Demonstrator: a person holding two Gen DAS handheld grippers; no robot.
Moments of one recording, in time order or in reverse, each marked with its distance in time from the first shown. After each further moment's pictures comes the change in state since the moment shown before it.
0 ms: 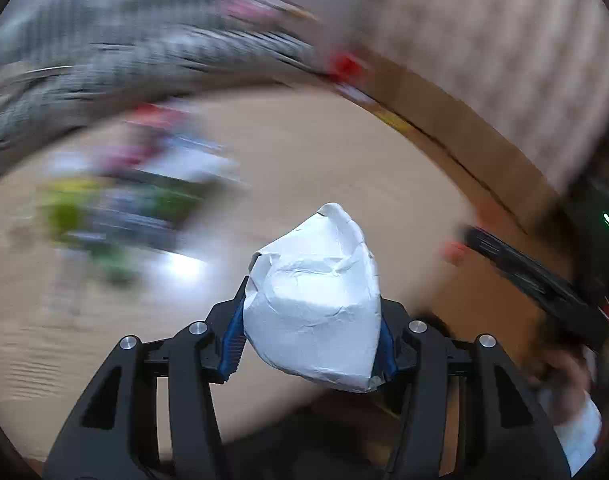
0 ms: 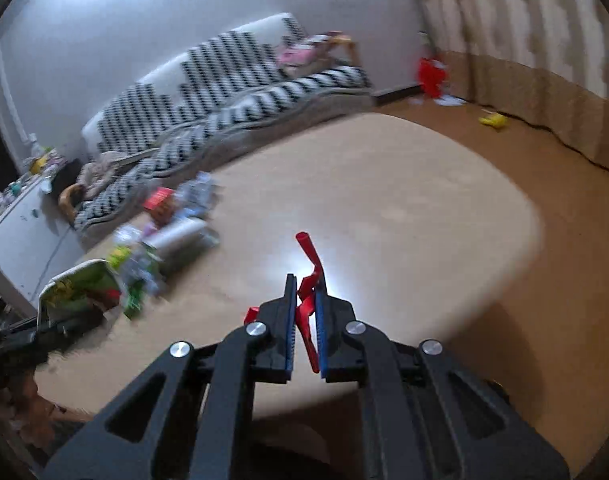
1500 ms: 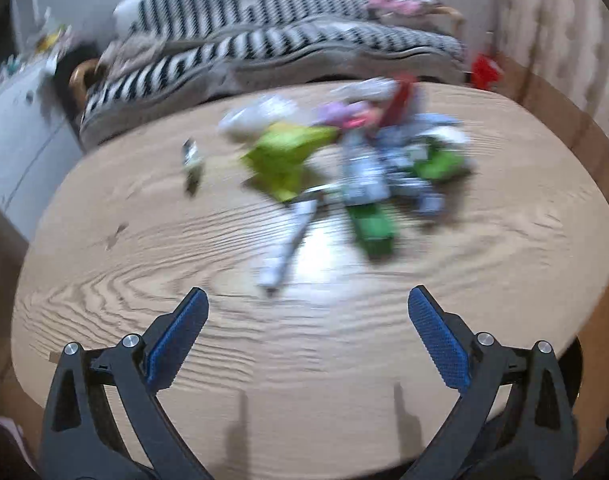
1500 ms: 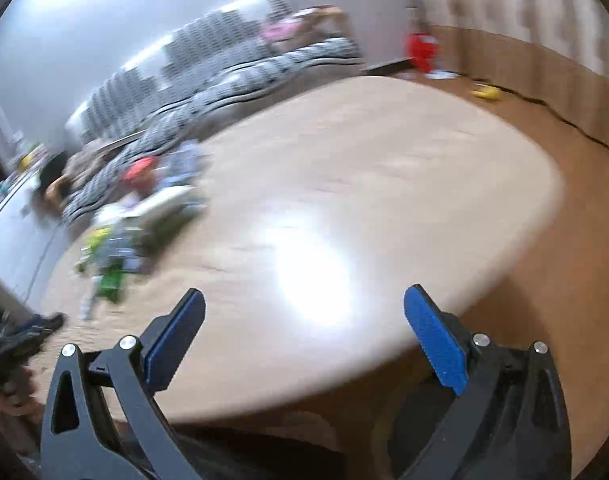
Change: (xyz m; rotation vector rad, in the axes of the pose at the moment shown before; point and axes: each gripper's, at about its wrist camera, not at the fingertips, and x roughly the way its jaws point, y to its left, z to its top) left arm -0.040 0.212 -0.039 -0.253 -0.030 0.560; right arm 0.079 0.089 0.003 -0.041 0.061 0.076
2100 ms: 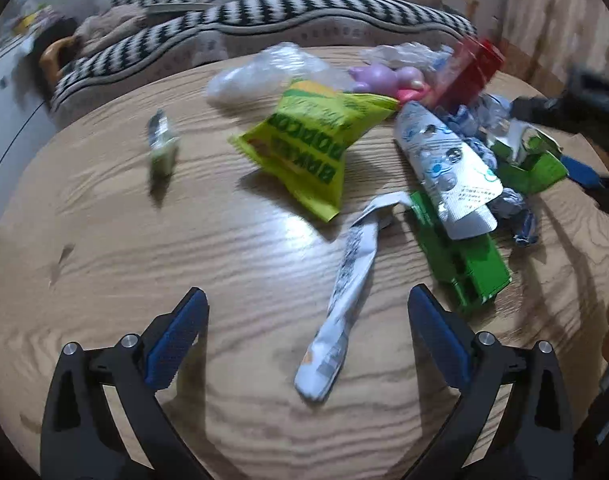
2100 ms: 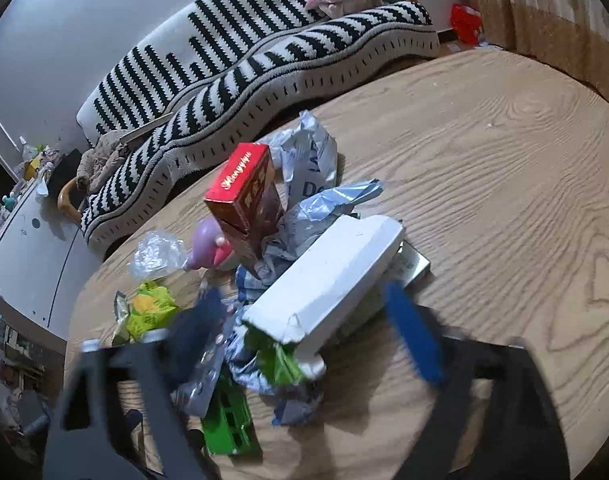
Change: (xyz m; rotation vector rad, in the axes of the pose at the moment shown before) left arm 0.092 0.021 0.029 0.048 0.073 -0.070; right arm 0.171 0.151 0.066 0.100 0.099 0.048
